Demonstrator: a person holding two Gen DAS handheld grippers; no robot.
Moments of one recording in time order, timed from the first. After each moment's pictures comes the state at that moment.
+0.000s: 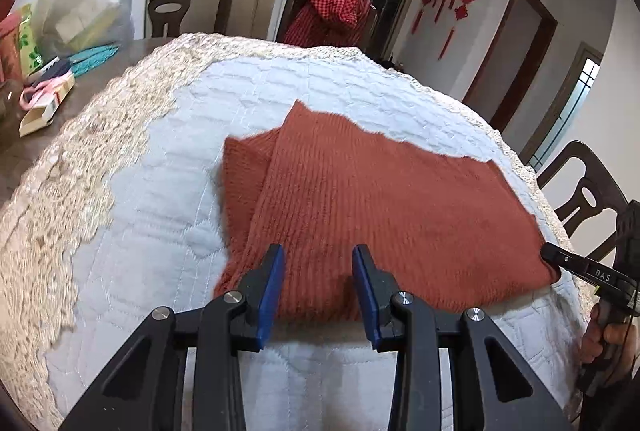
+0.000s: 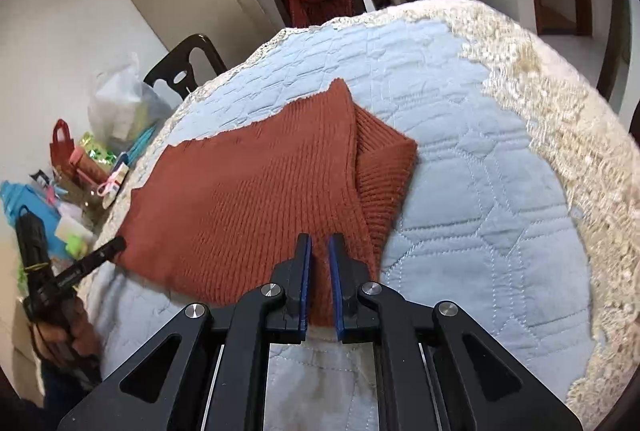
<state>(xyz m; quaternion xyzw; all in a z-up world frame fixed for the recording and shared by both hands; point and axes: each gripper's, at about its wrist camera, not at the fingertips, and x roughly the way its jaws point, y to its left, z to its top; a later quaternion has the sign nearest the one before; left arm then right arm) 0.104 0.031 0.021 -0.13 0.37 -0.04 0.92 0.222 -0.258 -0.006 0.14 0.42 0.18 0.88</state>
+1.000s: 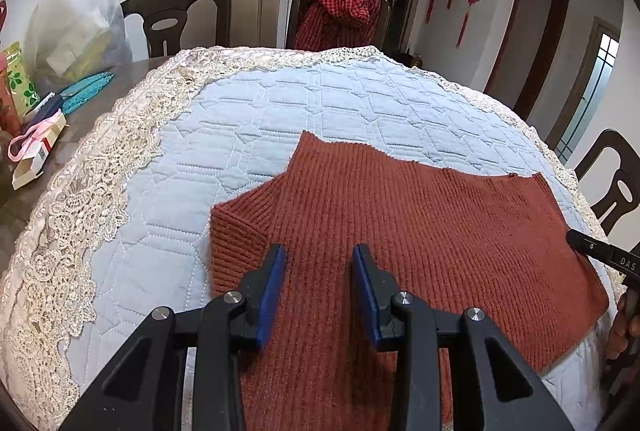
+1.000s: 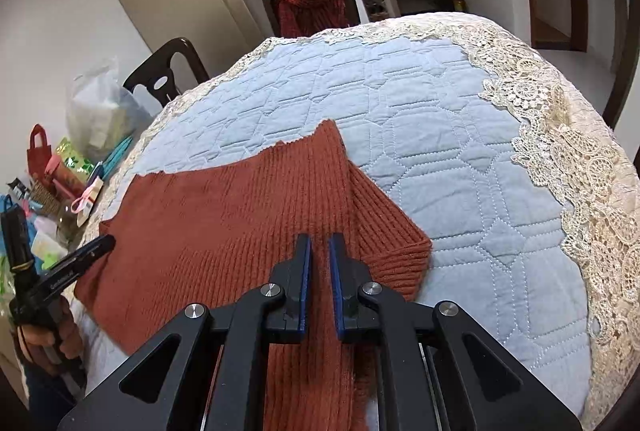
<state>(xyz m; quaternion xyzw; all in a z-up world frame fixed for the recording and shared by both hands) 0.168 0.026 0.015 -0.07 0.39 0.01 0.92 0.278 -0.251 -0.011 0.13 0.42 0.16 0.89</state>
